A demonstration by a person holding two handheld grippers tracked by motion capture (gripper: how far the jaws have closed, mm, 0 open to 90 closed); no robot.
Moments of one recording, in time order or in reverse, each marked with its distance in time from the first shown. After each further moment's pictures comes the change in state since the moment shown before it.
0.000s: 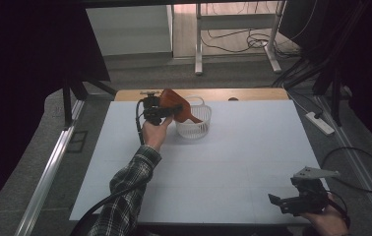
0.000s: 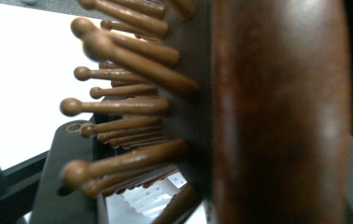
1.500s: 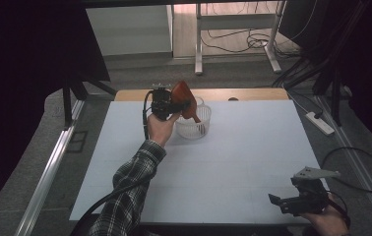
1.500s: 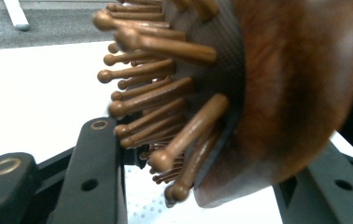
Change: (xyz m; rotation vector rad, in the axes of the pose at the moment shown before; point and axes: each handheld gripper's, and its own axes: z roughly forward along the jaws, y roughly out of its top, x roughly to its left) left arm -0.041 0.018 0.002 0.018 0.005 0.159; right arm 0.000 0.000 0.000 0.001 -0.004 0.003
